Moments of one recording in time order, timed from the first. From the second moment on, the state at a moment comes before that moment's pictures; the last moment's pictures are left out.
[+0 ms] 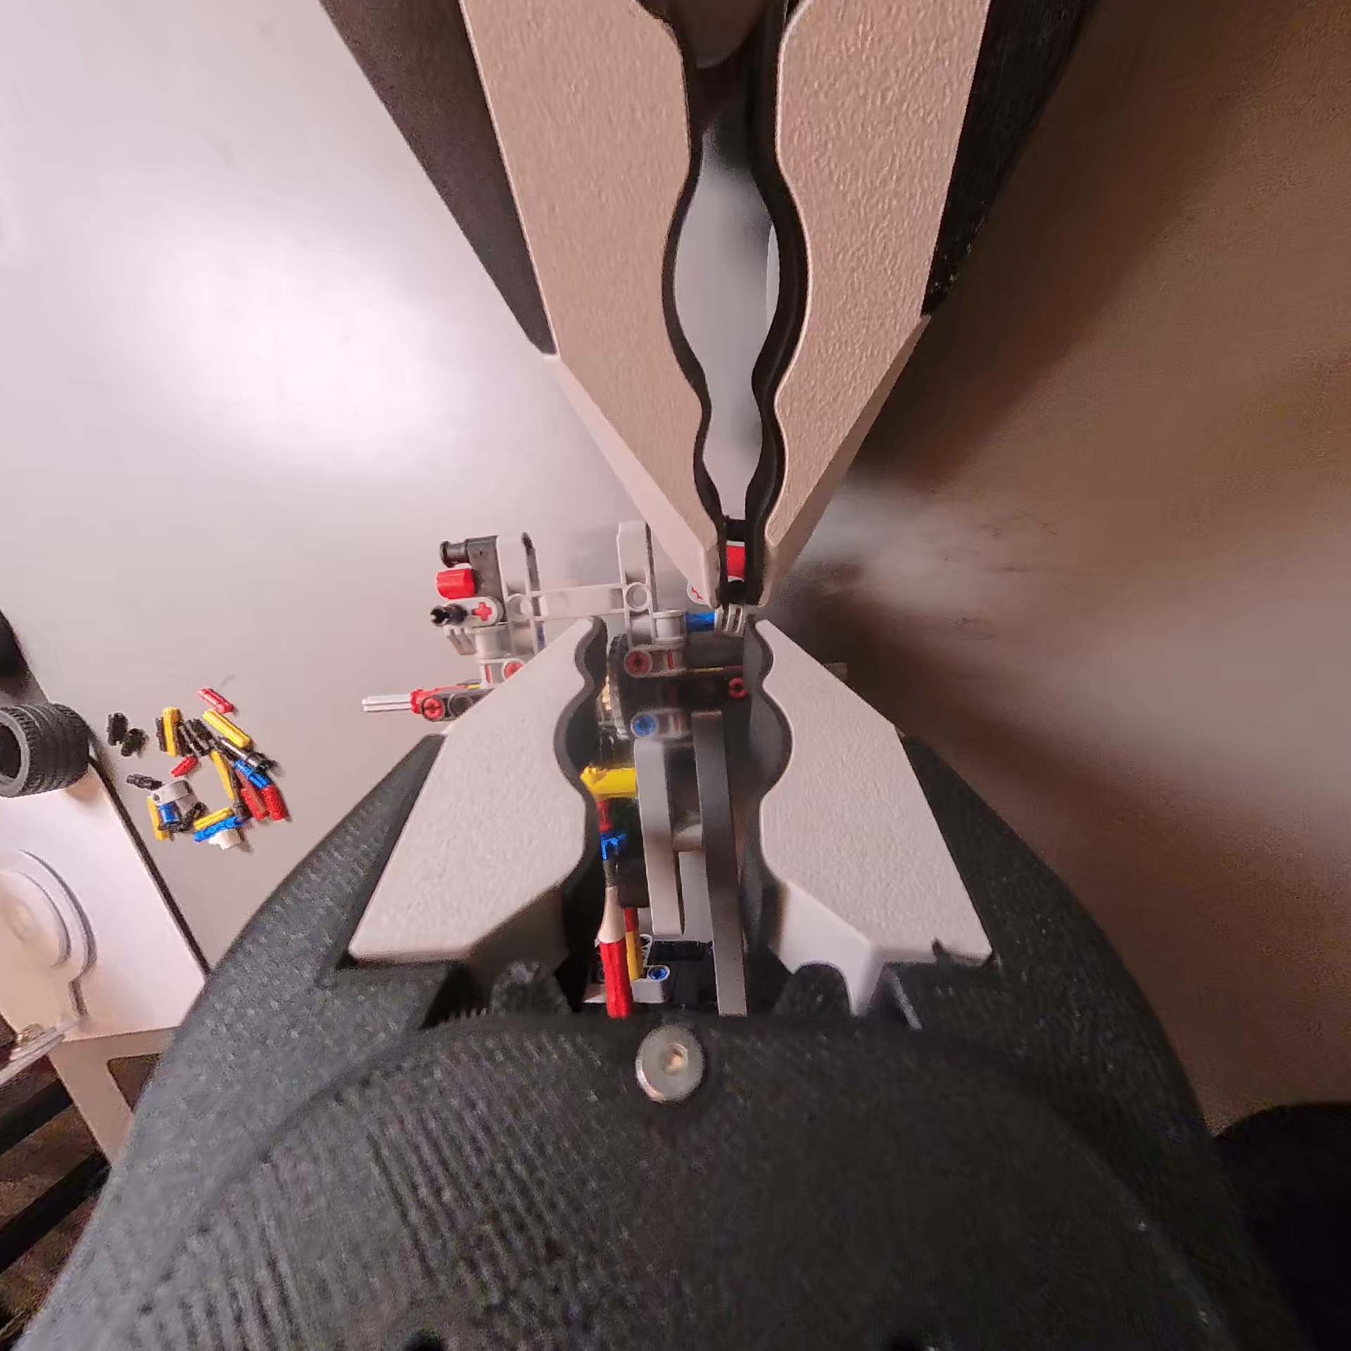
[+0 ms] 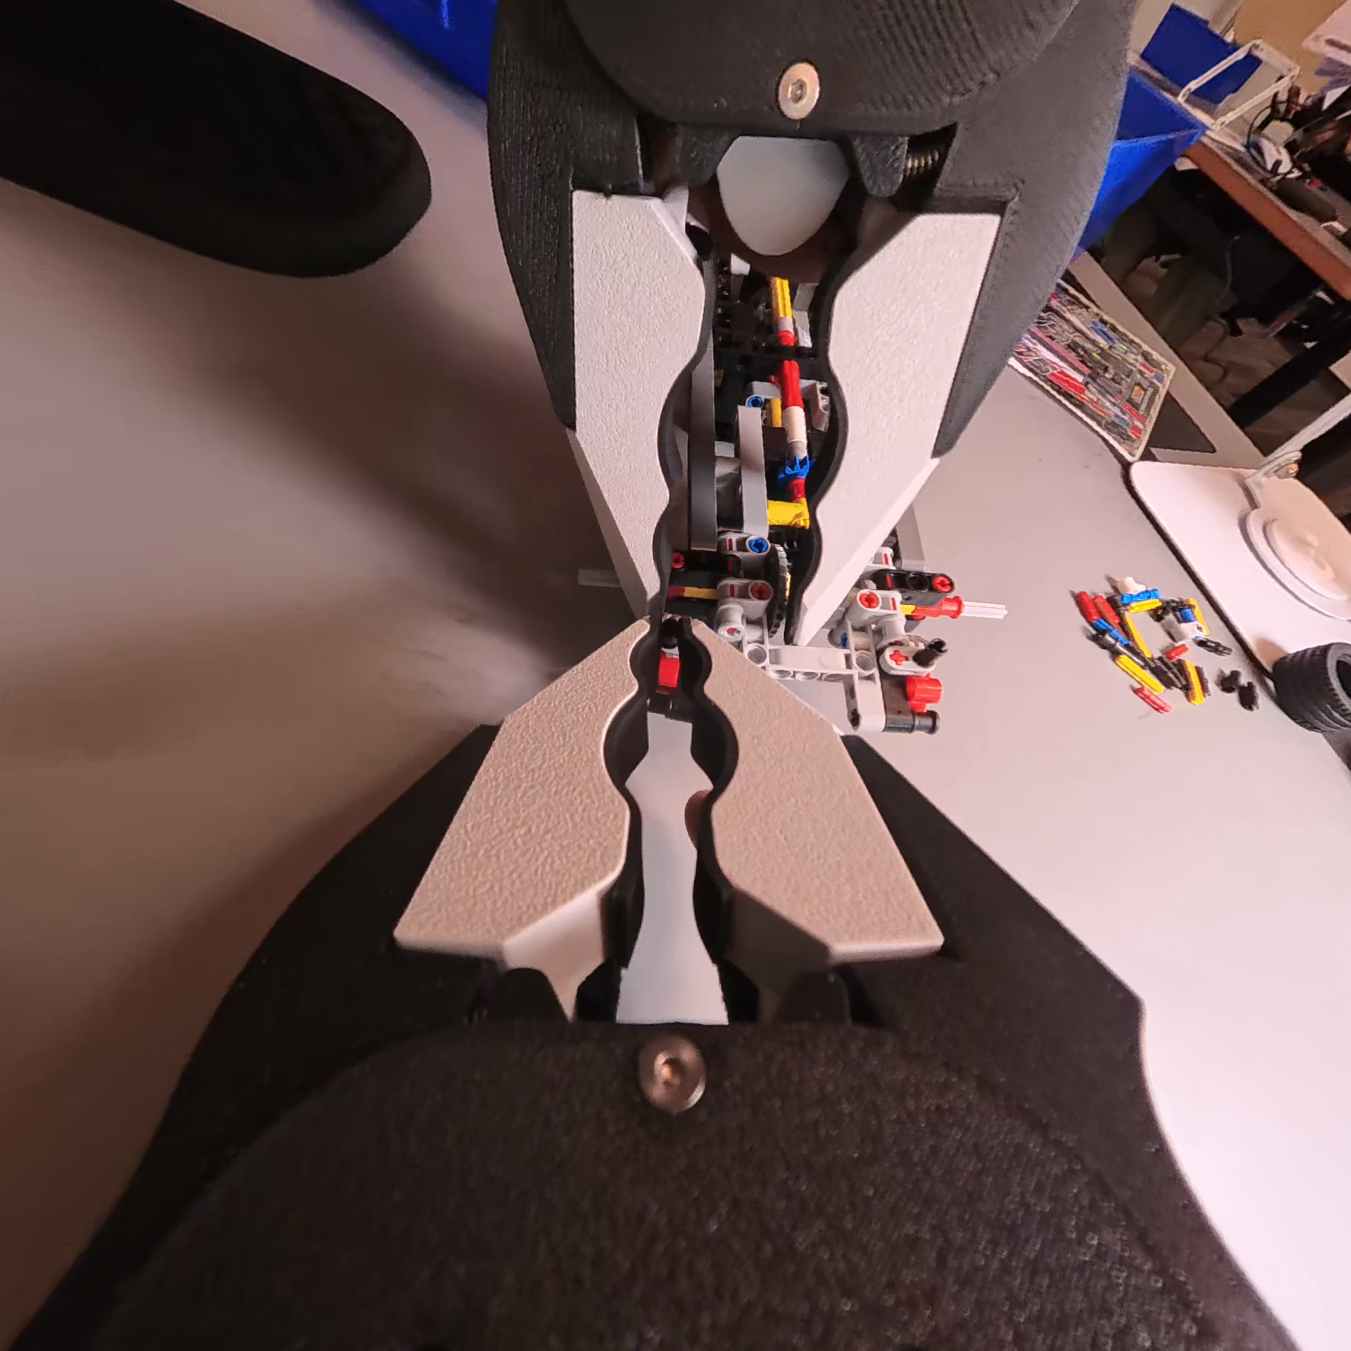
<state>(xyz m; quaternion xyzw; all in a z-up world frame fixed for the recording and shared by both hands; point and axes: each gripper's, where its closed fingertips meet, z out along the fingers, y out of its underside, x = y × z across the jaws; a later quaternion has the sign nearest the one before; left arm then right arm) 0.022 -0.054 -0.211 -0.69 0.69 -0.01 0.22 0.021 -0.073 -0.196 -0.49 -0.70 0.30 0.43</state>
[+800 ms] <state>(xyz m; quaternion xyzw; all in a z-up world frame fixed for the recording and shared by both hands) 0.024 -0.054 -0.212 -0.66 0.71 0.02 0.25 0.029 -0.071 -0.196 -0.47 -0.72 0.31 0.41</state>
